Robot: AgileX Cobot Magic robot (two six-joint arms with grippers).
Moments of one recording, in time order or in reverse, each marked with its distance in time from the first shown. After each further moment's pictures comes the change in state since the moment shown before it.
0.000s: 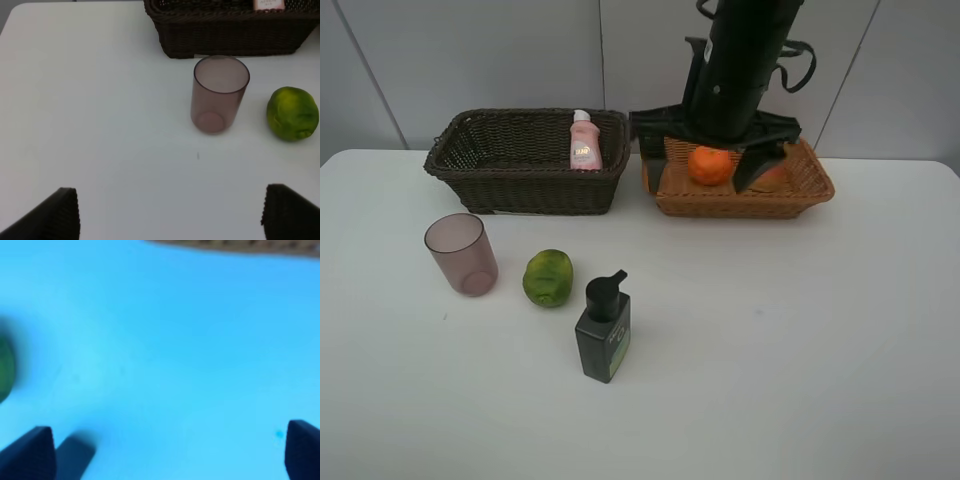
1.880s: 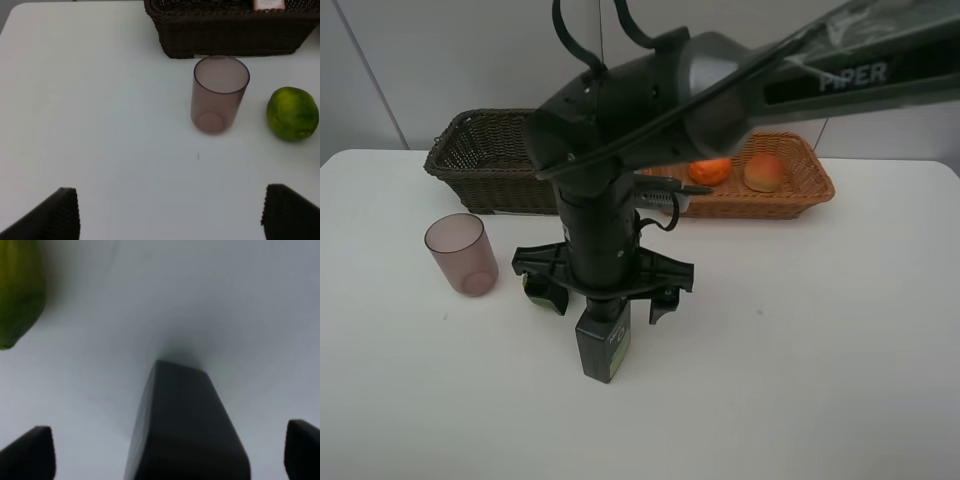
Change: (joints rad) left arm 0.000 0.000 0.000 0.000 0.000 0.000; right arm 0.364 0.195 0.090 -0.093 -0.142 0.658
